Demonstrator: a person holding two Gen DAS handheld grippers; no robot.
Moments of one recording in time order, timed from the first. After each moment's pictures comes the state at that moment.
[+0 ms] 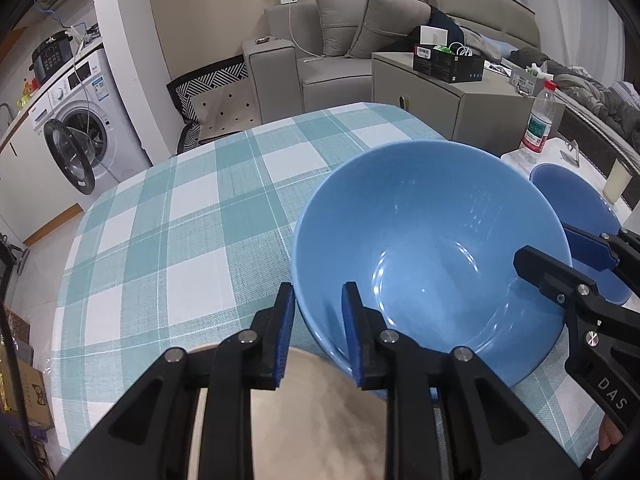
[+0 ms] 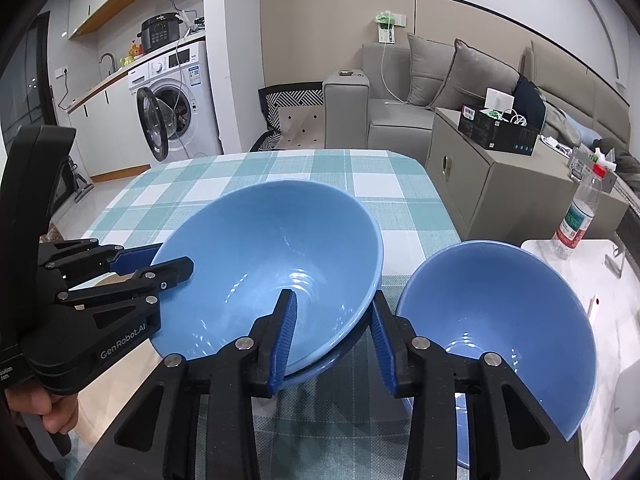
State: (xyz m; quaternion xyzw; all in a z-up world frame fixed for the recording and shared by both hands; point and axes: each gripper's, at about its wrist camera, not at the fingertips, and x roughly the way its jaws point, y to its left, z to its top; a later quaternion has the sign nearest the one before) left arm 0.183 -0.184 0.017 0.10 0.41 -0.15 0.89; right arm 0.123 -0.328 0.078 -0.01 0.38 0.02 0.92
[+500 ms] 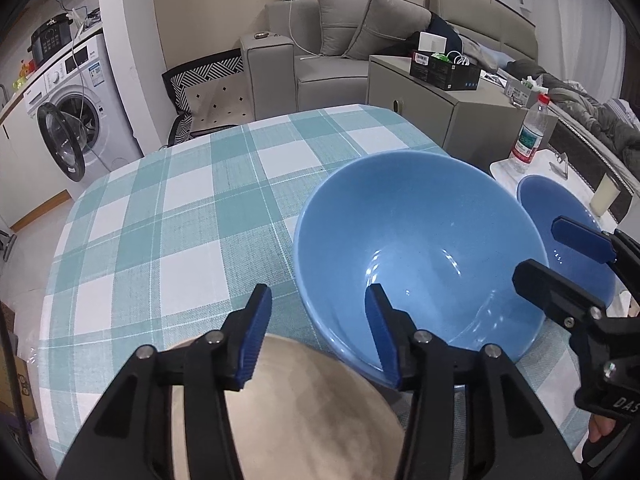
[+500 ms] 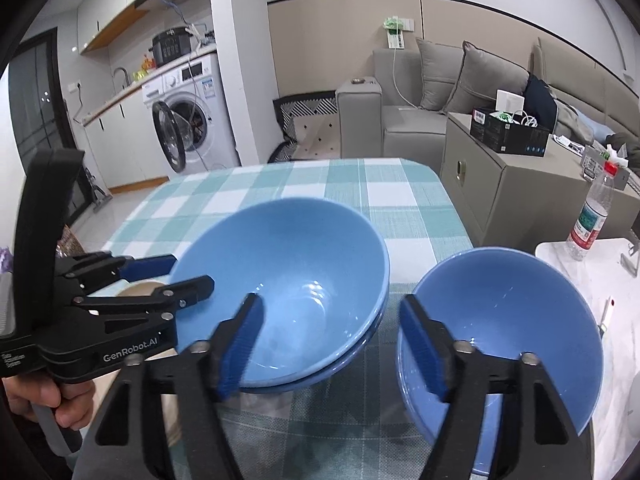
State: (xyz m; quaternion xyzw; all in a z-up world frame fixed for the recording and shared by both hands) left arm 0.179 -0.175 0.025 0.07 0.42 -0.17 0.89; right arm 0.114 -0.338 0.094 0.02 0.36 0.05 0.93
